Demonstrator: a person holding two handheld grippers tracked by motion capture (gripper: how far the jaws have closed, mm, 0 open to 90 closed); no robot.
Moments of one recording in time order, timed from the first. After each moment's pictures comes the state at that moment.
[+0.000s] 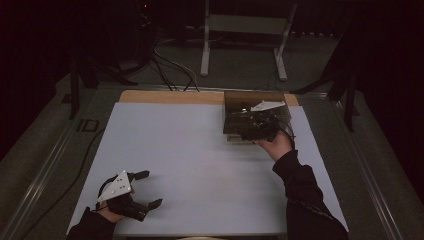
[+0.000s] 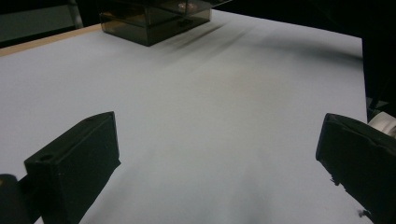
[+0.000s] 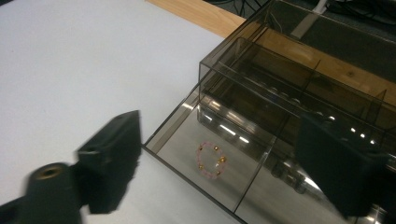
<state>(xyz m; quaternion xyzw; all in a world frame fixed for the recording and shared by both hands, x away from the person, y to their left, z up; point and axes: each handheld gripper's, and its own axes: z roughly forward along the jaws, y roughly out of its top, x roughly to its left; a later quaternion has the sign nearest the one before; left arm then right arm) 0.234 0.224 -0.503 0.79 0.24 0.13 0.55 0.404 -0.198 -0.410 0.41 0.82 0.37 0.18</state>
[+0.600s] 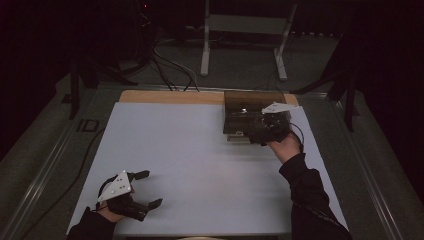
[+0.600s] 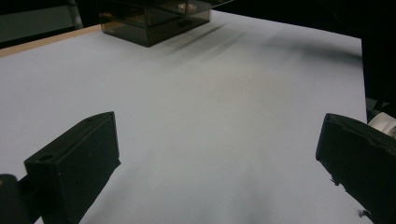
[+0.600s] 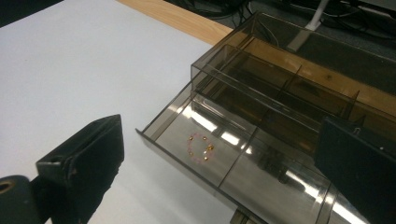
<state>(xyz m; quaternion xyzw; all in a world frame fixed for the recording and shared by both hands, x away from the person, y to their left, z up) 0.234 0.224 -0.502 0.79 0.24 0.13 0.55 0.389 -0.222 -0.400 0.40 0.80 0.40 0.19</state>
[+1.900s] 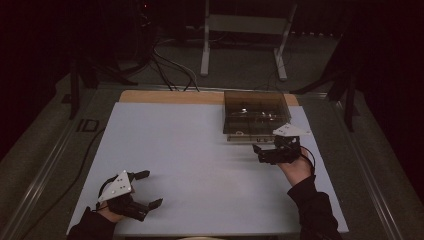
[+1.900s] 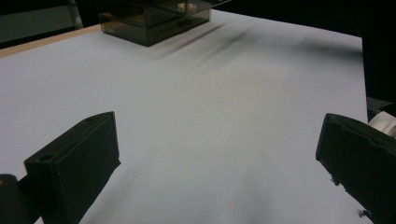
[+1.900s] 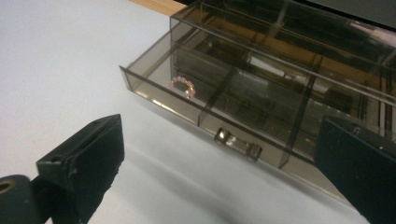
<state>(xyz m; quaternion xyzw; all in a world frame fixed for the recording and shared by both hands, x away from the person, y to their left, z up) 0.234 0.224 -0.503 0.79 0.24 0.14 0.55 0.337 -0.245 -0.428 0.43 0.78 0.38 0.25</state>
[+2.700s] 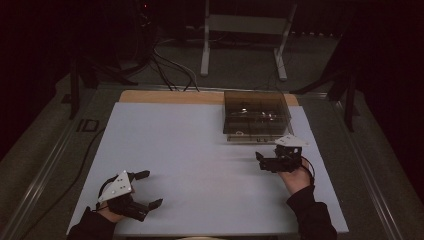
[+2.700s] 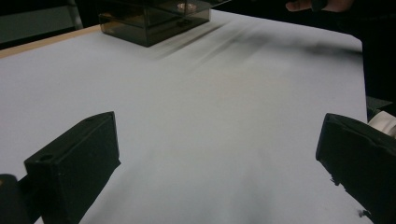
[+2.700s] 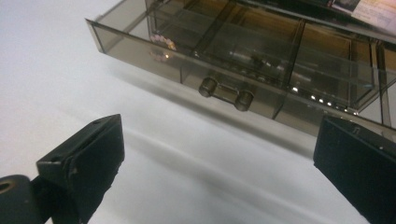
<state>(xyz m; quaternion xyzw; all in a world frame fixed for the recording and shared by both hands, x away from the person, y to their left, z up) 0.234 0.223 -0.502 0.79 0.24 0.13 0.55 0.325 -0.253 -0.459 0.46 0.77 0.36 0.26</state>
